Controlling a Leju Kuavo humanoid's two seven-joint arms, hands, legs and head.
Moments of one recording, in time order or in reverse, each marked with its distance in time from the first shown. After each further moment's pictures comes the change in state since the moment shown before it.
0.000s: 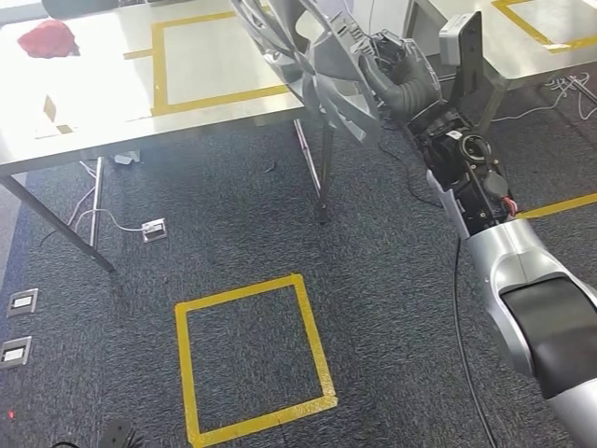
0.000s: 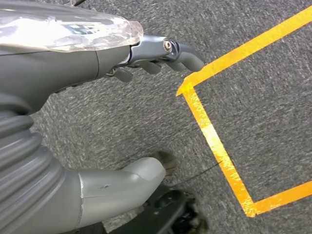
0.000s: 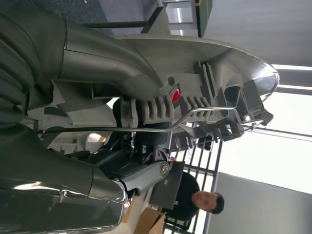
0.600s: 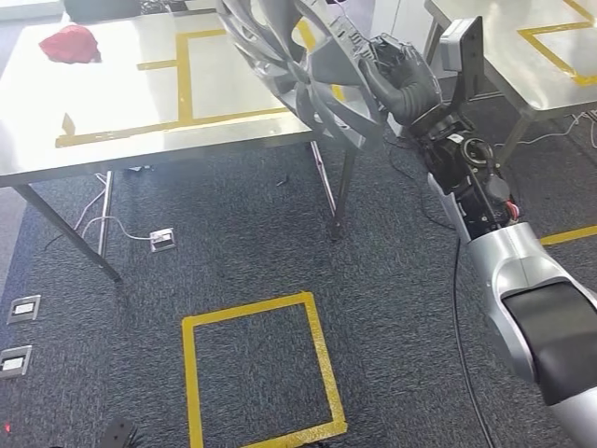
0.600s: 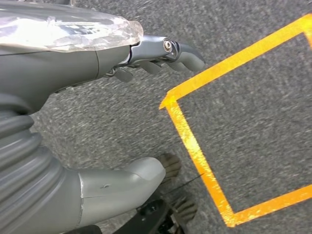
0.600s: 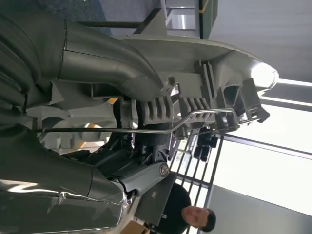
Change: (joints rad) left arm 0.003 0.003 0.000 0.000 -0.005 0.000 0.000; right arm -0.002 0.002 0.000 0.006 0.006 0.007 -0.011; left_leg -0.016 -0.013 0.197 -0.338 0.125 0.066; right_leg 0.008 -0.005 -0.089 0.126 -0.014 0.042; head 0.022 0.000
